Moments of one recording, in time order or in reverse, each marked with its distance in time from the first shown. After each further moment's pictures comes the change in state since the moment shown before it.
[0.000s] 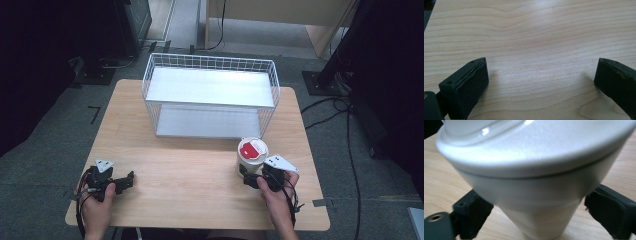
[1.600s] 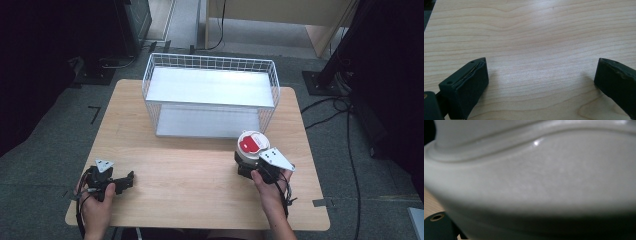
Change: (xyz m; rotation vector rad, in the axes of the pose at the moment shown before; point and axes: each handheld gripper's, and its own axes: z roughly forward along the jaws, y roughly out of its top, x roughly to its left) left arm 0.000 0.000 0.000 0.000 0.000 0.000; right arm 0.017 0.025 0.006 -0.215 -0.019 -0.086
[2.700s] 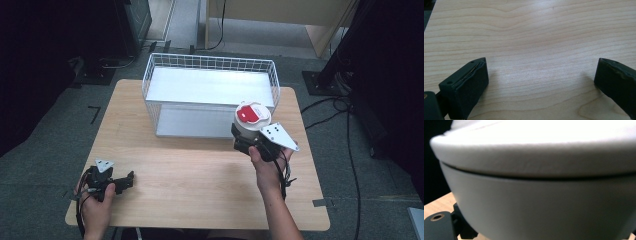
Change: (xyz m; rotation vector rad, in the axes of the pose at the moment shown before) left arm 0.000 0.000 0.000 0.000 0.001 0.000; right arm 0.015 0.087 0.006 -0.176 -0.027 -0.019
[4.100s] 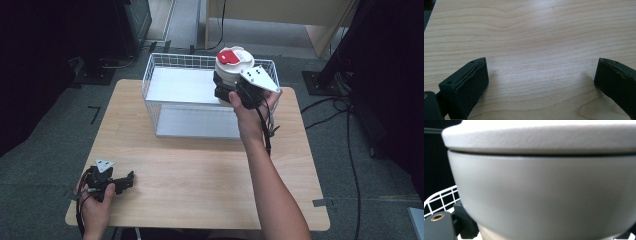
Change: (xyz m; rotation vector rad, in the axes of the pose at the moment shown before) left arm 0.000 0.000 0.000 0.000 0.000 0.000; right arm 0.021 0.101 0.088 -0.091 0.003 -0.038
